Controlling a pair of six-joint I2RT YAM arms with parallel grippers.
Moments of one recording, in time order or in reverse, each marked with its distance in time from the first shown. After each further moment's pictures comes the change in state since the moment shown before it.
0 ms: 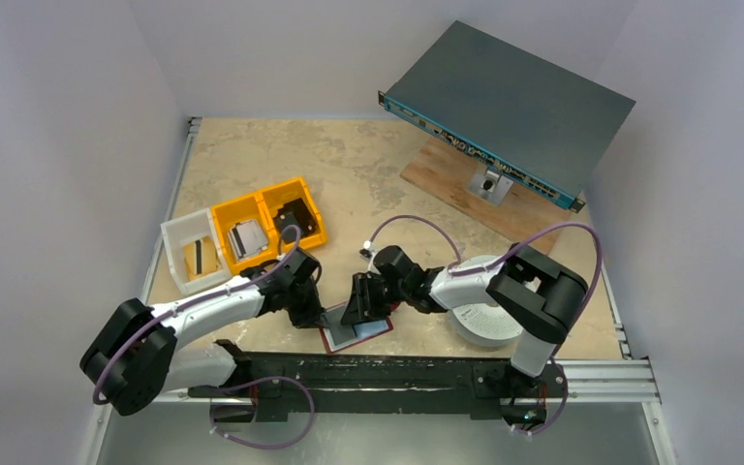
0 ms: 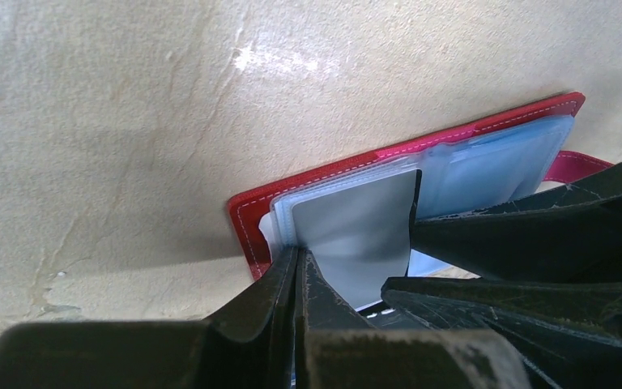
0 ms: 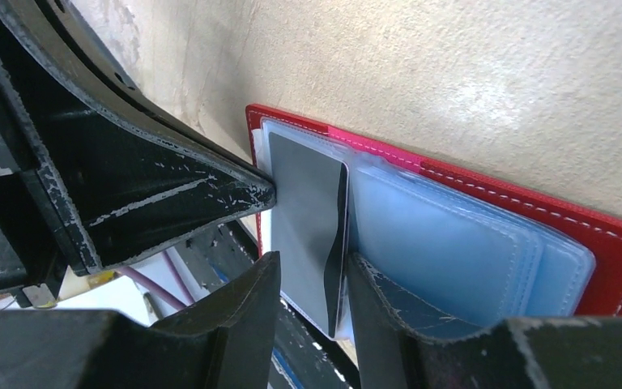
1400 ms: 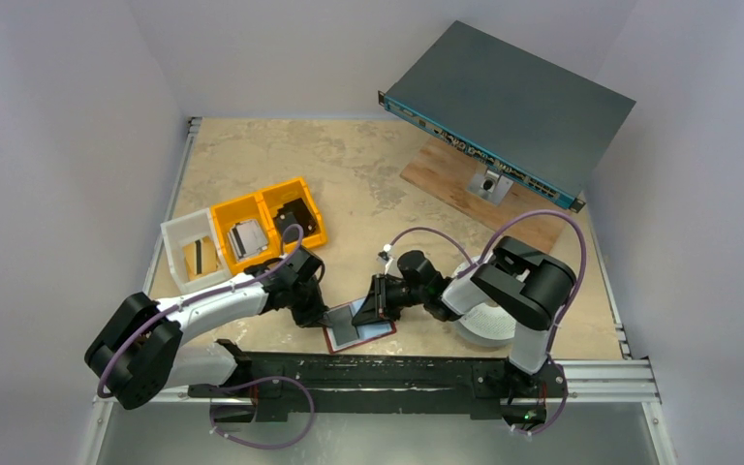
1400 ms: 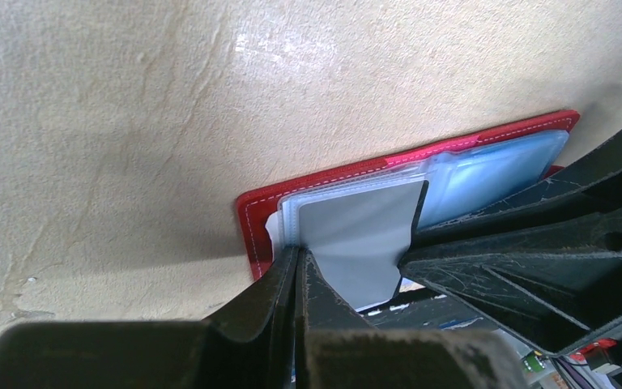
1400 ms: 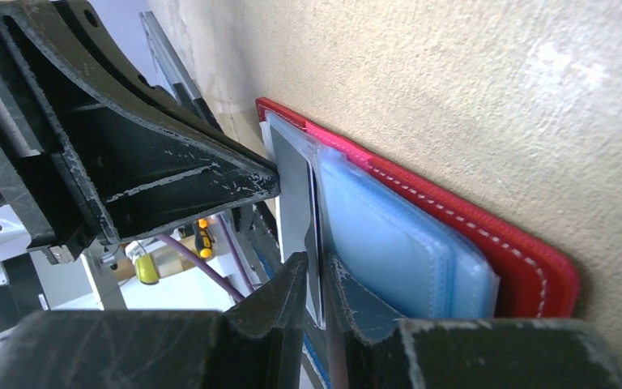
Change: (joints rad) left arm -0.010 0.049 0.026 0.013 0.010 -0.028; right arm -0.112 0.082 -0.209 0.465 -0.200 0.216
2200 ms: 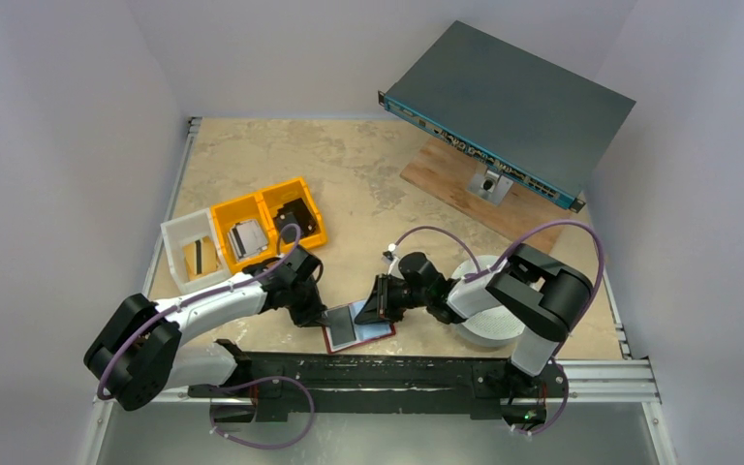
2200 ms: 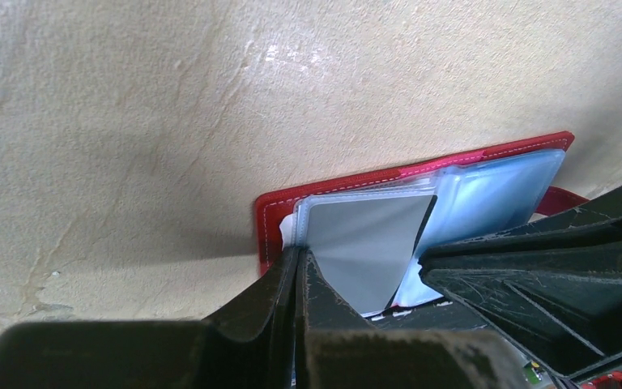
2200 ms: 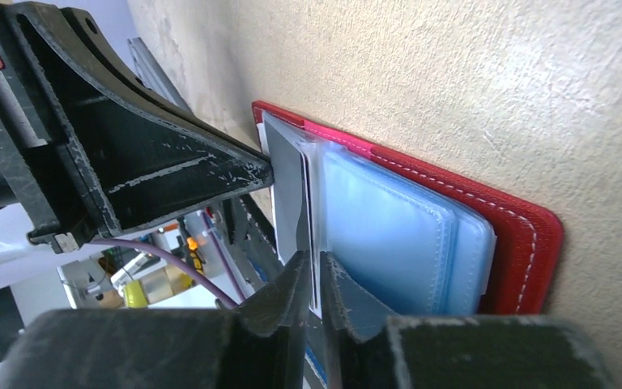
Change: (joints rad) left arm 0.023 -0.007 0.002 -0.030 -0.024 0.000; right arm 0.022 -0.095 -0.022 -0.093 0.107 0.002
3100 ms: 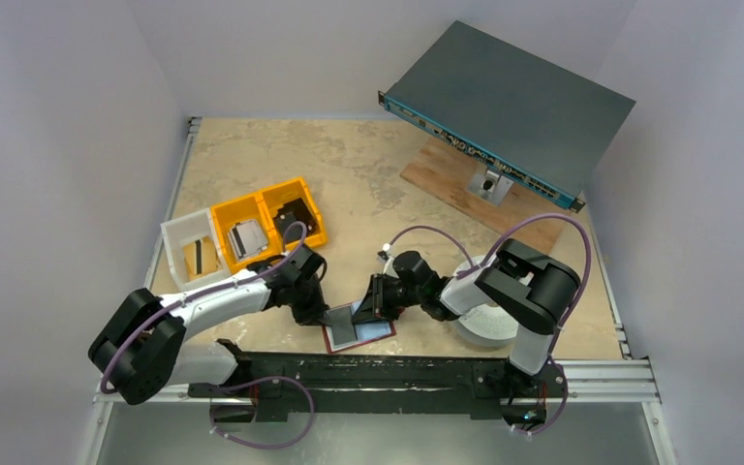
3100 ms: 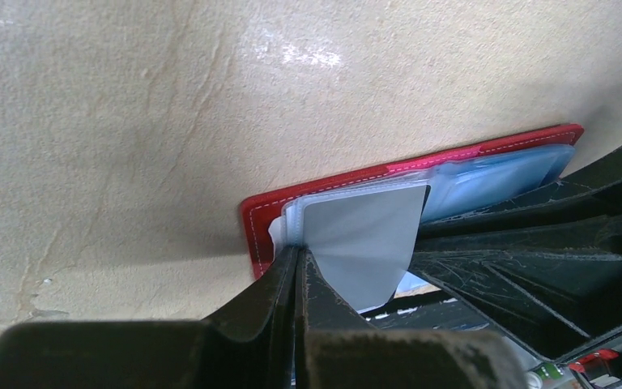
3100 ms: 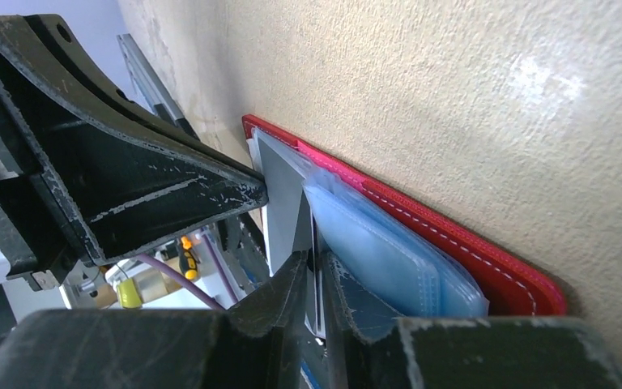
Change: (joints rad) left arm -0.018 0.029 0.024 0.002 0.012 0.035; right arm 0.005 0.064 0.041 -0.001 -0.009 -0.020
